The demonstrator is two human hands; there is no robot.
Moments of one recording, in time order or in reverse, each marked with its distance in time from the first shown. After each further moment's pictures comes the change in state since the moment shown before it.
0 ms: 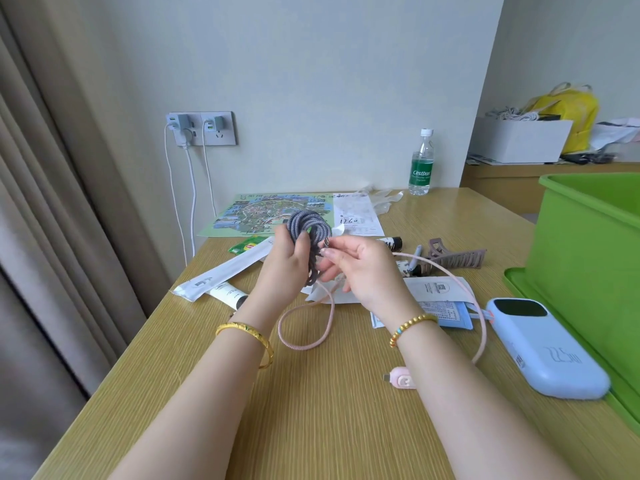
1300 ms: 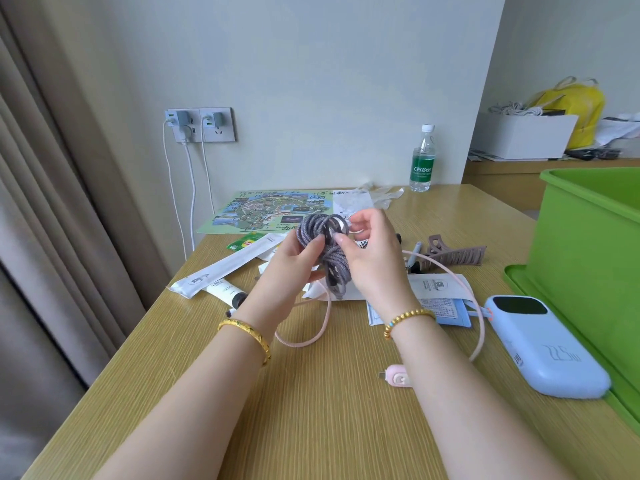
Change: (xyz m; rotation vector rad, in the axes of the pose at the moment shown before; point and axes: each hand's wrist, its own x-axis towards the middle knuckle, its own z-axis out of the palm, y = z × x) left_hand -0.011 0.006 0.011 -0.392 -0.171 -0.123; right_hand 0.009 0.007 -0.007 -0.232 0.321 -0.116
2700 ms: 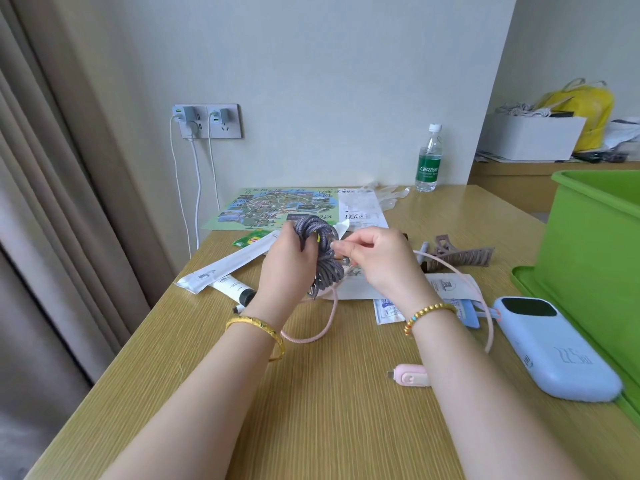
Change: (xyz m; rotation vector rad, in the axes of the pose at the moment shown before) left_hand 0.007 -0.004 -0.009 0.662 0.292 0.157; right_hand 0.000 -0.008 -0.010 0.020 -0.254 0.143
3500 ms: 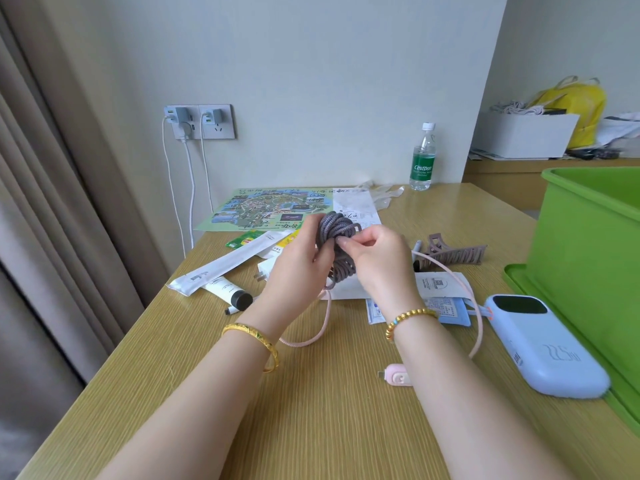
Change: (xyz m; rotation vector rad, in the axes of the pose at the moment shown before) left_hand -0.009 0.006 0.009 -0.113 -0.139 0.282; right_hand -0.003 0.003 0.004 -0.004 0.252 0.102
